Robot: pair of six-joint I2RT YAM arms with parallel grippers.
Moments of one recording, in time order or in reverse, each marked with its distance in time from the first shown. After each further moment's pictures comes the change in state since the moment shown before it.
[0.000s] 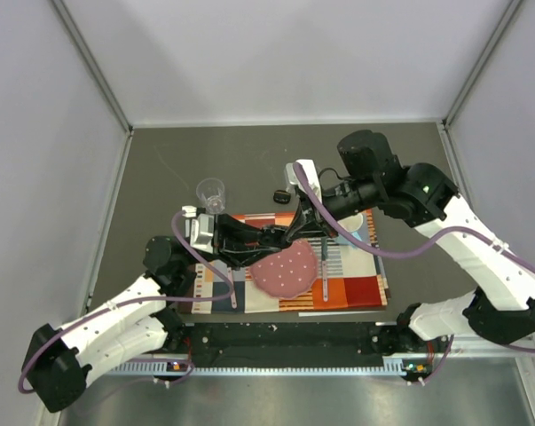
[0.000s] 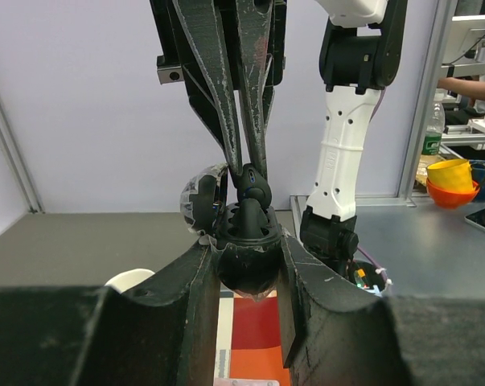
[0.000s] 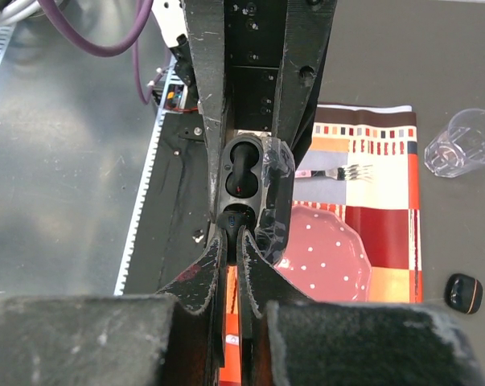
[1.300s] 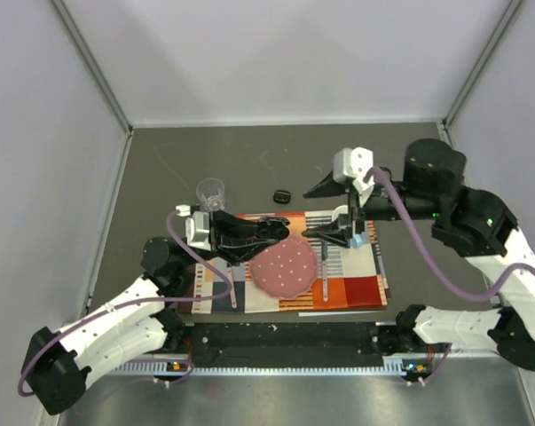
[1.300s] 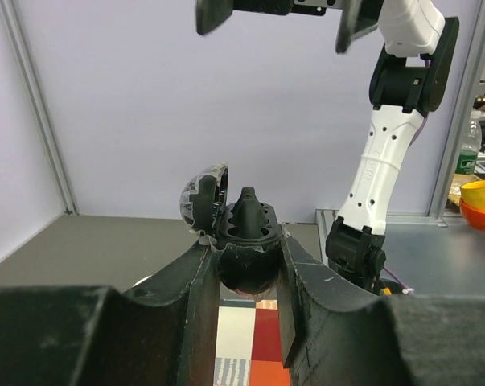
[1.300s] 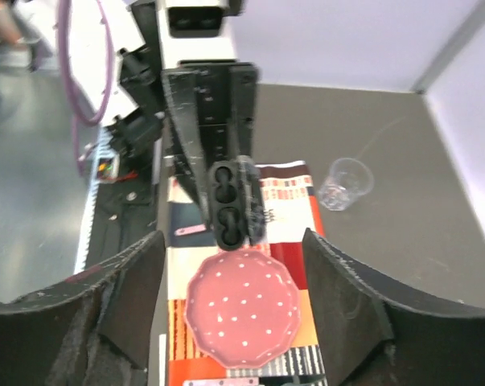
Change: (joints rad) left arm 0.006 -0.017 -0.003 -0.006 -0.085 0.019; right arm 0.014 -0.185 -0.045 0.192 0.157 0.095
